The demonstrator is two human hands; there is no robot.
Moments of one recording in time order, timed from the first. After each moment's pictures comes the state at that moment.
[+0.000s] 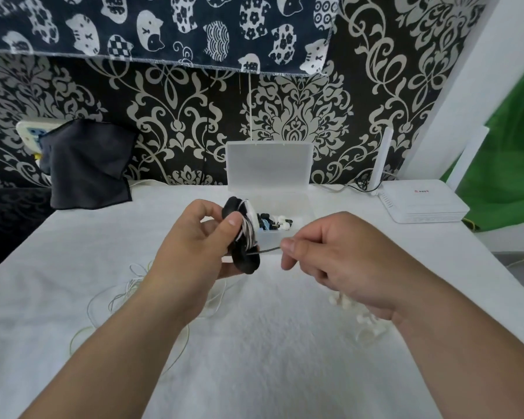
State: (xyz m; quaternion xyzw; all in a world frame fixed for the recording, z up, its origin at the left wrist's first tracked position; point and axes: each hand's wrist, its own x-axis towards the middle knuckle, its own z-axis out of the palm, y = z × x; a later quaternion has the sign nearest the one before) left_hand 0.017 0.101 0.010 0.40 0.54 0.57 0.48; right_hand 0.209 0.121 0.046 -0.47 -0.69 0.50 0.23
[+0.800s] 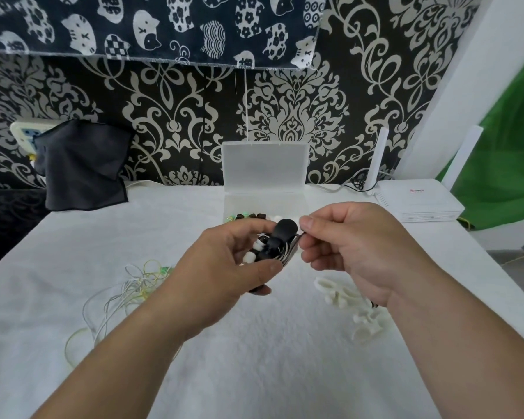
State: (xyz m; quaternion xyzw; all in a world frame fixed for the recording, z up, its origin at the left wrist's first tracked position) left_hand 0.029 0.089 0.015 0.56 0.49 0.43 0.50; right_hand 0.213 0.130 0.046 -0.51 -0.50 0.59 0.38
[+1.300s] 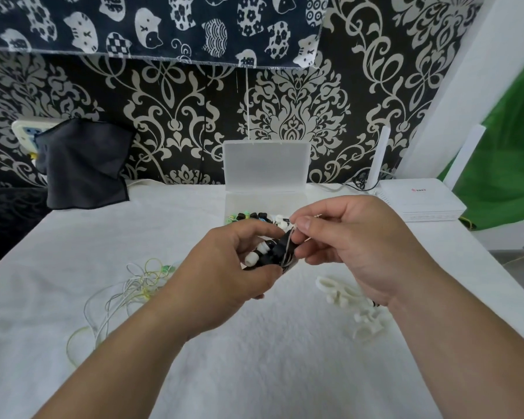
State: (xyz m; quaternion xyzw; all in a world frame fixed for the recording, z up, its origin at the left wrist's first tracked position) left_hand 0.031 0.086 0.018 0.61 0.54 0.39 0.43; right_hand 0.212 0.127 0.049 -0.48 -0.57 0.55 0.38
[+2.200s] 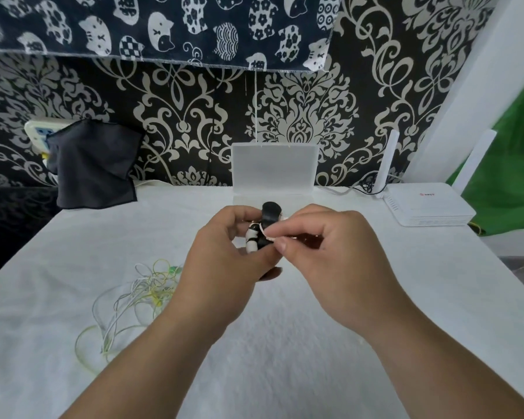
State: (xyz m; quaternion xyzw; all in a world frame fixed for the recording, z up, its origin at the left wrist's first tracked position) left_hand 0.043 0.088 0.018 0.43 0.55 0.56 0.45; right_hand 0.184 0.108 0.039 -0.45 -0.74 0.31 0.39
